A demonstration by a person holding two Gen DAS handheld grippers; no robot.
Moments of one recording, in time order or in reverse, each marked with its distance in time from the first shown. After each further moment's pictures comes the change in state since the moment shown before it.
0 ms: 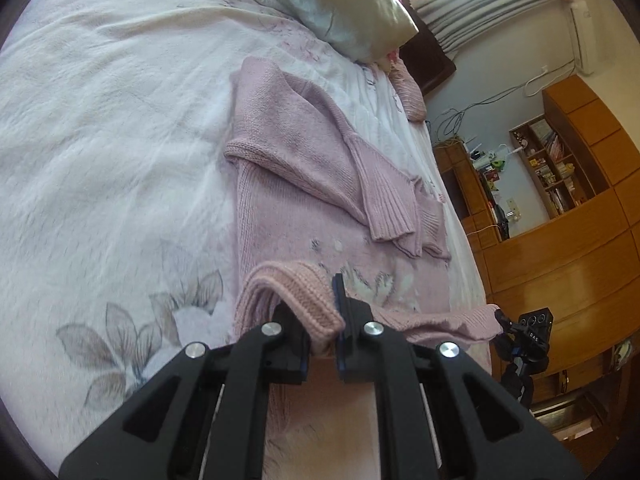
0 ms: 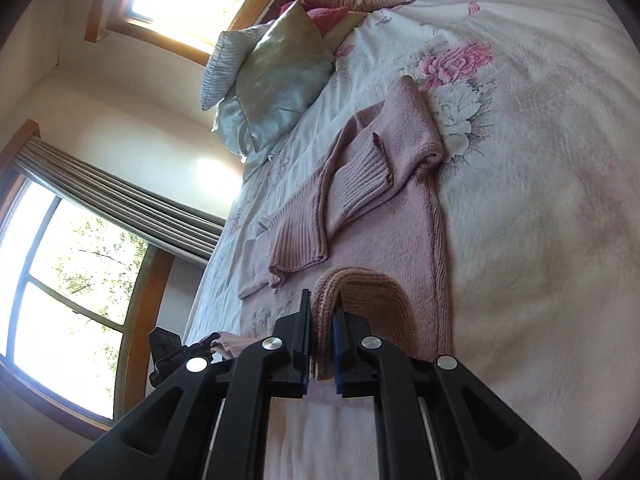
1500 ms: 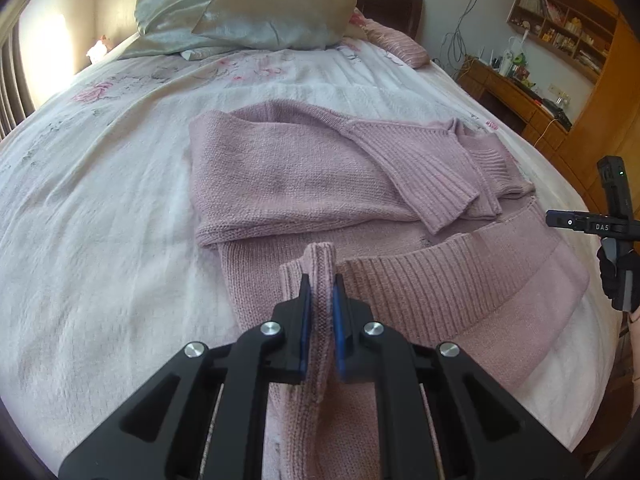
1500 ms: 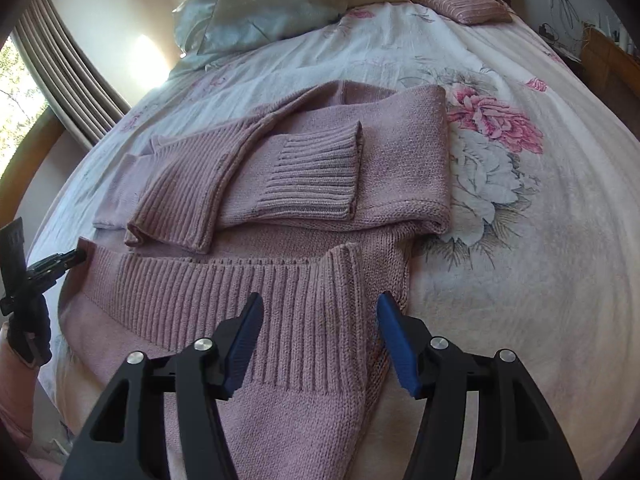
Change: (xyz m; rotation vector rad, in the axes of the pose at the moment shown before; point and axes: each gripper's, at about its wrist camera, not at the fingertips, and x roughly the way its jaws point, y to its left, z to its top) left arm 0.049 -0.048 0.010 0.509 -0.002 0.364; right arm 0.102 0.025 0.035 -0.474 0.194 -0.501
